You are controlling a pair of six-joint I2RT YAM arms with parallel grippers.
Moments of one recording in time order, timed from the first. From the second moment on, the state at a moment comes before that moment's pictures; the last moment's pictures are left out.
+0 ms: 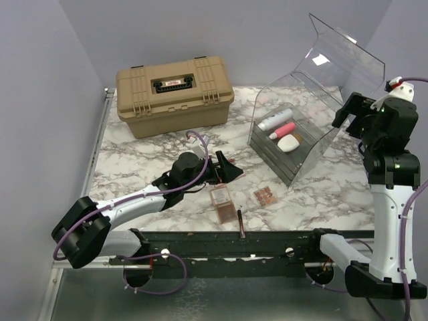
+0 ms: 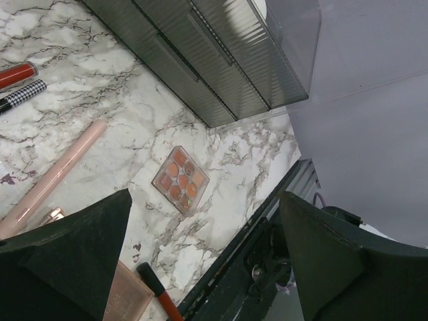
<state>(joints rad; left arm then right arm) -0.81 1.26 0.59 0.41 0.16 -0.89 -0.07 0.99 1.44 -0.76 0.18 0.21</state>
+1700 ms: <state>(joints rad) -0.93 1.69 1.20 0.48 0.31 -0.78 -0.44 1.00 1.09 -0.12 -0.60 0.49</state>
